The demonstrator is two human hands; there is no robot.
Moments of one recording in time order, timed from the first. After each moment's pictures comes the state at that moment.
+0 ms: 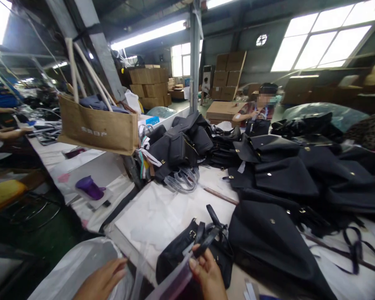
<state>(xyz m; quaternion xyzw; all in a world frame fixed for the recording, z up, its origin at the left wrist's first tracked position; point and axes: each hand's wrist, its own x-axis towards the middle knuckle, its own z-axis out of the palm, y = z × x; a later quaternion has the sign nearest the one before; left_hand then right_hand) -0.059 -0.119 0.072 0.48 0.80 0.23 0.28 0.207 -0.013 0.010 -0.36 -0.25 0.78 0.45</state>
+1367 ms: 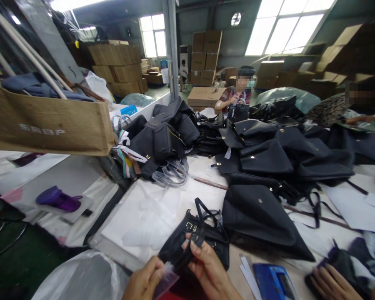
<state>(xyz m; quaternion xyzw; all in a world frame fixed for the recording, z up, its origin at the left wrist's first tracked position) 0.004 -0.065 0.069 0.54 0.68 0.24 0.43 0.194 0.004 0.041 -0.36 -0.13 0.83 0.41</state>
